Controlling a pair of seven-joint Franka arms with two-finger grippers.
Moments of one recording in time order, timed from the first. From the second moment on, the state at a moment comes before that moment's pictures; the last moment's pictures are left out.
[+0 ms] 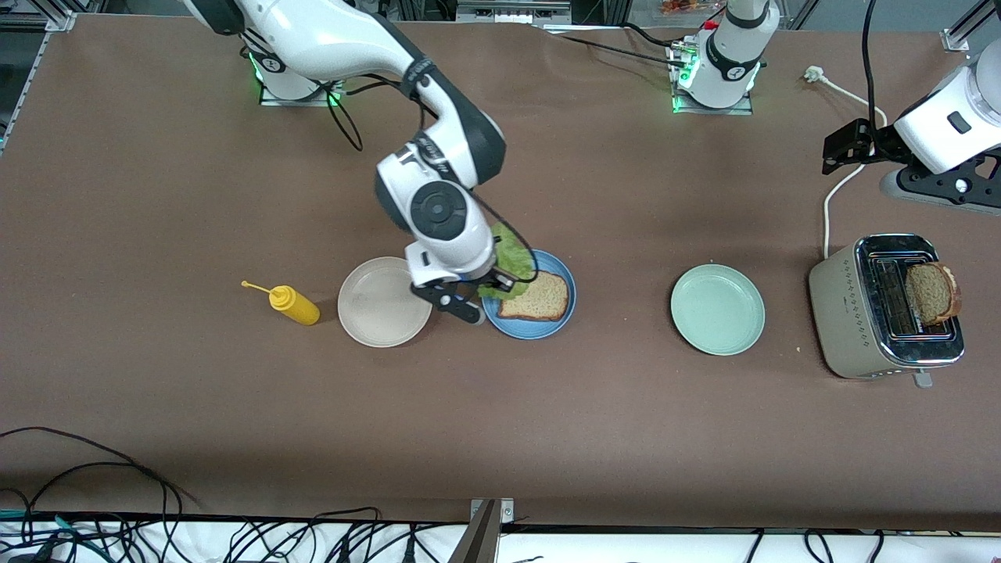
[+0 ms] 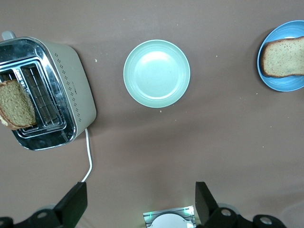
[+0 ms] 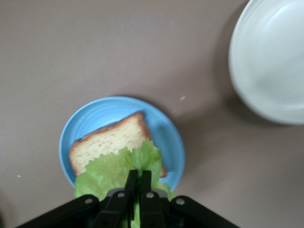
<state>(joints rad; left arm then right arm) 0.06 0.06 -0.15 -1.48 0.03 1.37 0.11 0.69 0.84 -0.01 -1.08 0.15 1.95 1.13</state>
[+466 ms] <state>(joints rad) 0.06 0.06 -0.15 -1.48 0.03 1.37 0.11 0.77 0.93 -0.02 -1.07 0.12 2.11 1.30</state>
